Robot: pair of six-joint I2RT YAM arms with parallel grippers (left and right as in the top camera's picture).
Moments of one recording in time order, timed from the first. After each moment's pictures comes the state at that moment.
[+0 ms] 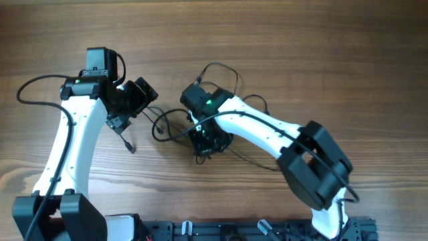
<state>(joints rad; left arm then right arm) 0.03 1.52 1.21 -1.01 0.19 -0.71 0.82 2.03 1.49 -1.01 -0.36 0.43</state>
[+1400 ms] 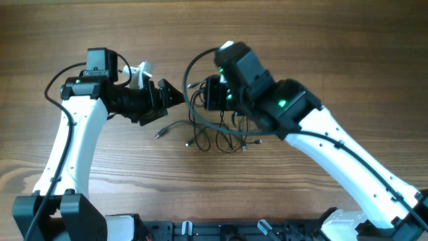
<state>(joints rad) 0.02 1.52 1.21 -1.03 0.81 -0.26 0.72 1.56 1.56 -0.83 -0.08 0.72</state>
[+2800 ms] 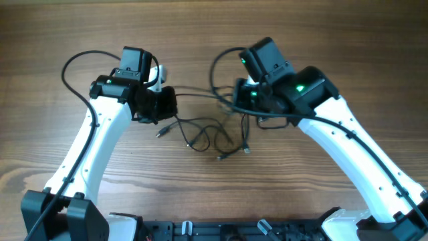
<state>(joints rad) -0.18 1.52 1.21 -0.98 0.29 -0.42 0.59 1.56 1.56 -1.17 -0.02 0.78</state>
